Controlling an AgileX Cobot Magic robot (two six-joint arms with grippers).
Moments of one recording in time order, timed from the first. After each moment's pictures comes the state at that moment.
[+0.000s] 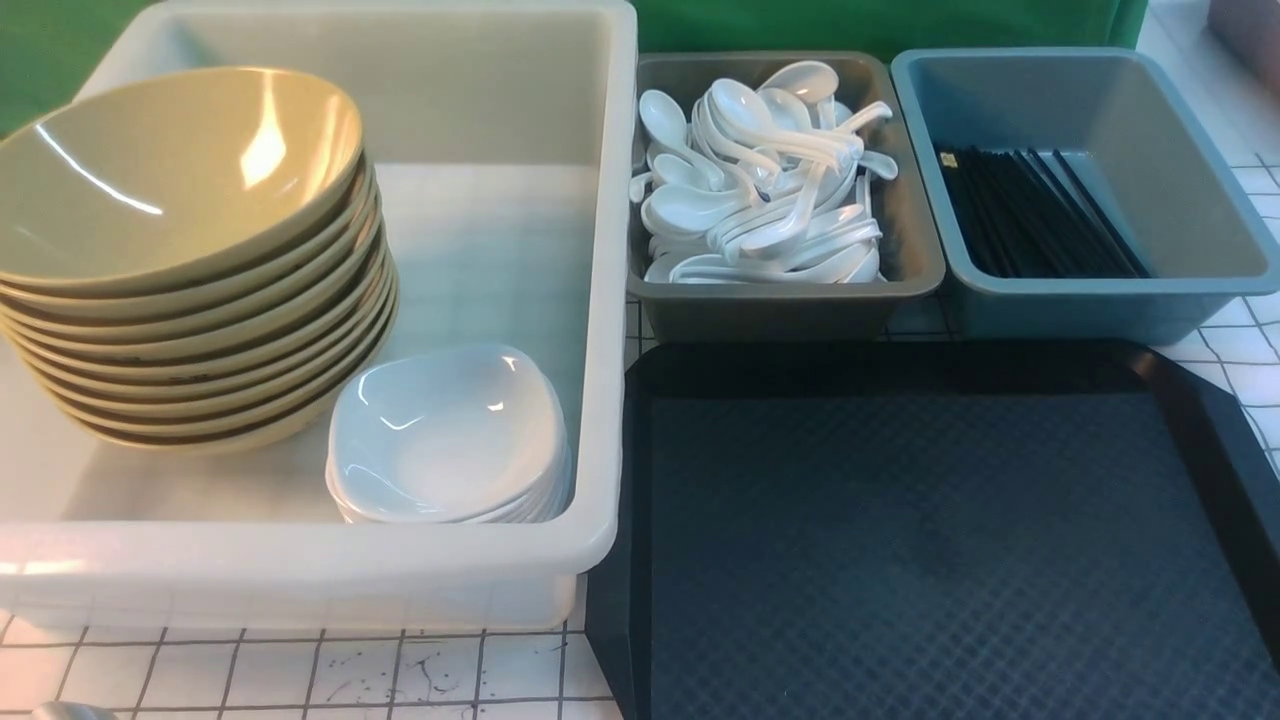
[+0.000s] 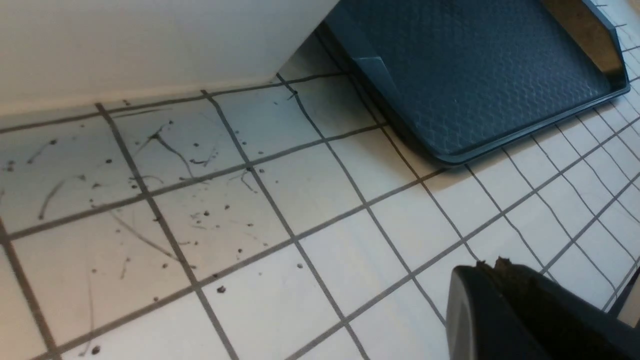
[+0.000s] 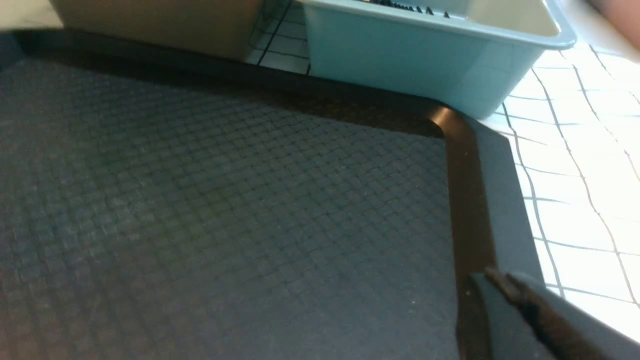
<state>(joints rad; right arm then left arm) 0.12 -0.01 0.01 -0.21 0.27 0.09 -0.86 0.25 0.03 -0.14 0.27 -0.27</state>
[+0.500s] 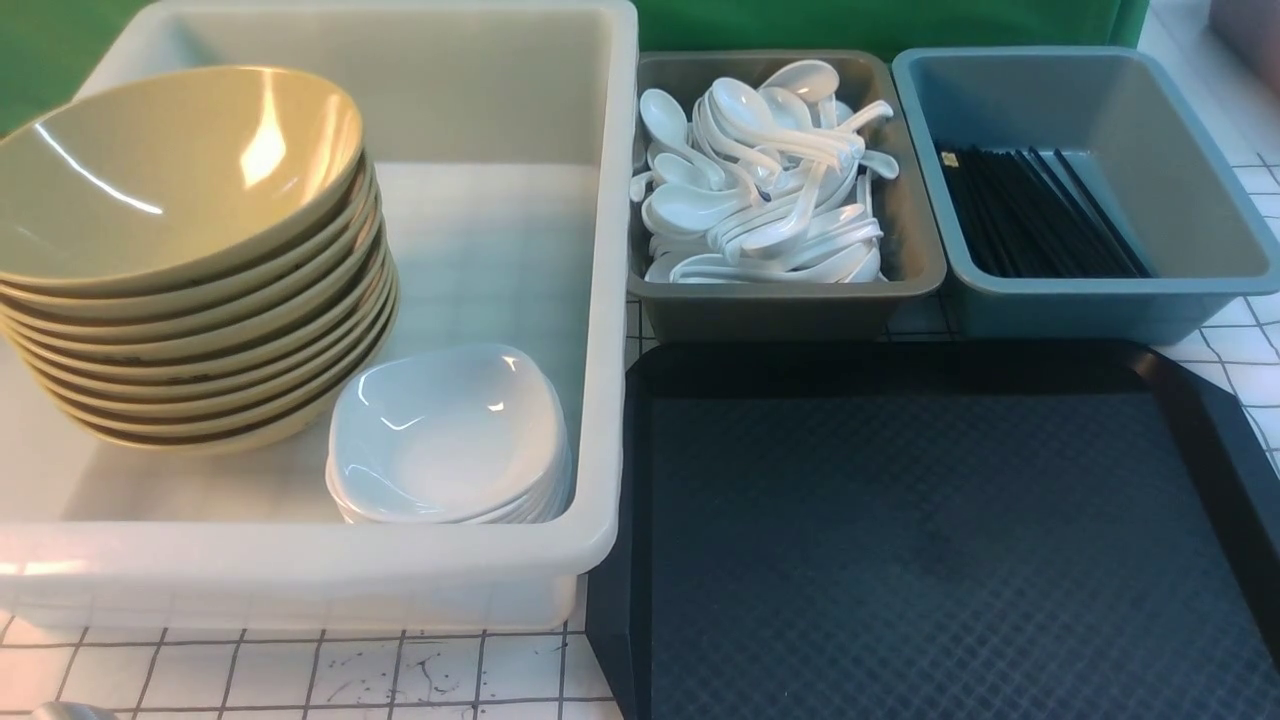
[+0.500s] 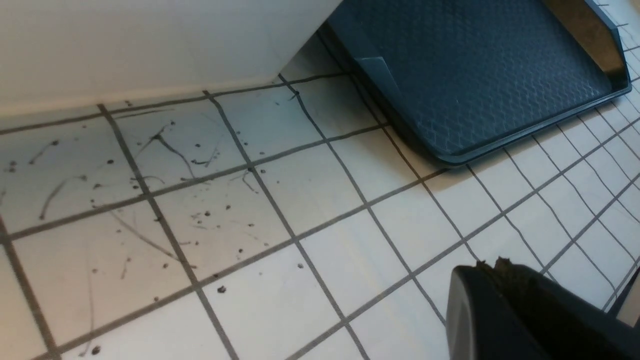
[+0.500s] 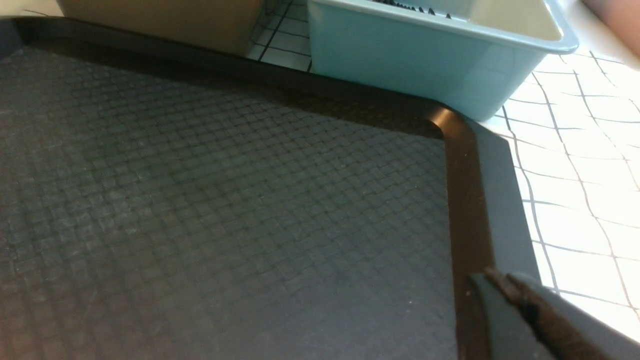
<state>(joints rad) 0.12 -0.01 0.01 -0.20 0.27 0.08 -0.86 0.25 0.03 -0.14 0.27 -0.27</state>
